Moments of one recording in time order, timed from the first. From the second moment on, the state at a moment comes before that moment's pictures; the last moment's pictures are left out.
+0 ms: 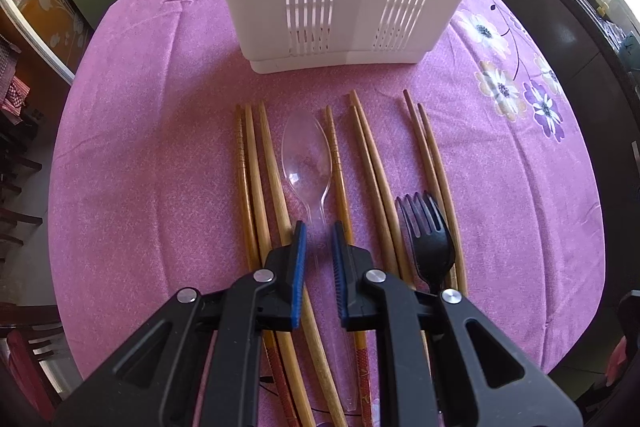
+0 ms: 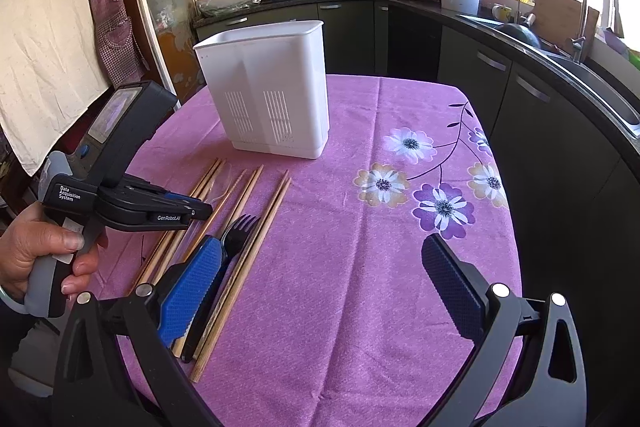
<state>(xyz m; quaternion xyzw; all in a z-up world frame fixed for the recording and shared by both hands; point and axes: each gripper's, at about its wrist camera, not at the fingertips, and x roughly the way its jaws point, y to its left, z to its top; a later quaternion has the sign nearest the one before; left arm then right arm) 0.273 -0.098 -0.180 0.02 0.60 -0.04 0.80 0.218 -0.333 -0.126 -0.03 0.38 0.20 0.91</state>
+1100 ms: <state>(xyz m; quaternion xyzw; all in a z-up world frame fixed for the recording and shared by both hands) 0.190 -0.065 -0.071 0.02 0.41 -0.06 0.91 0.256 -0.222 -0.178 -0.06 0.54 0.24 0.80</state>
